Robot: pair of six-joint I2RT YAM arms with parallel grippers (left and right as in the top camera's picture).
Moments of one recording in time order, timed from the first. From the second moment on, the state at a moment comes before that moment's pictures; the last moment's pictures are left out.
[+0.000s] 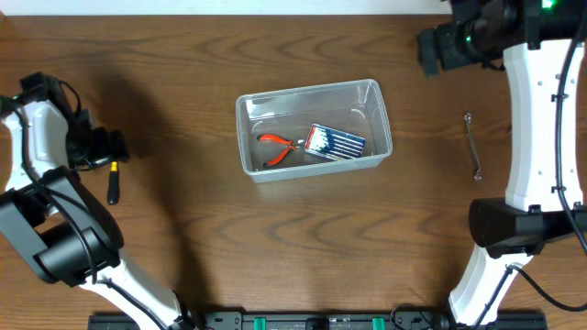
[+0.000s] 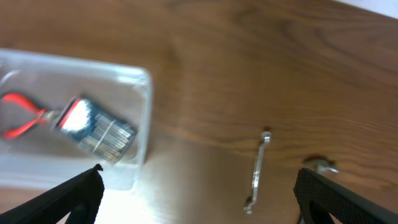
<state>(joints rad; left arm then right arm) 0.49 1.99 1.56 -1.12 -0.05 0.09 0.07 2.04 2.51 -1.55 0.00 -0.13</state>
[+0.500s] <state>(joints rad) 0.47 1.99 1.49 -1.05 -0.04 0.32 -0.27 2.04 2.51 -1.52 -0.06 -0.01</state>
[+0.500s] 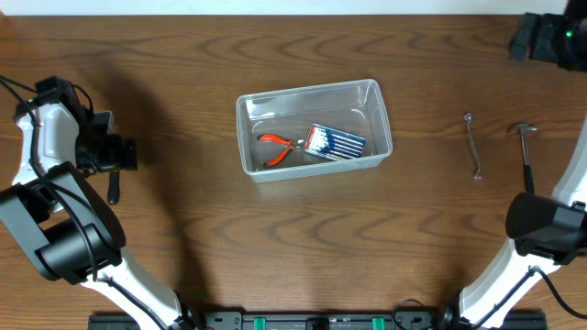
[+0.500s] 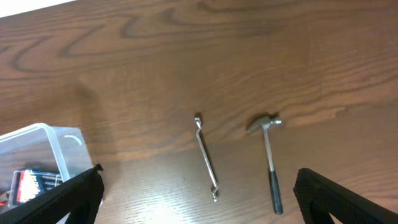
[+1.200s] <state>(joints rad) 0.56 2.00 1.33 -0.86 -0.04 0.38 -0.27 2.04 2.51 -1.60 -0.08 -0.01</state>
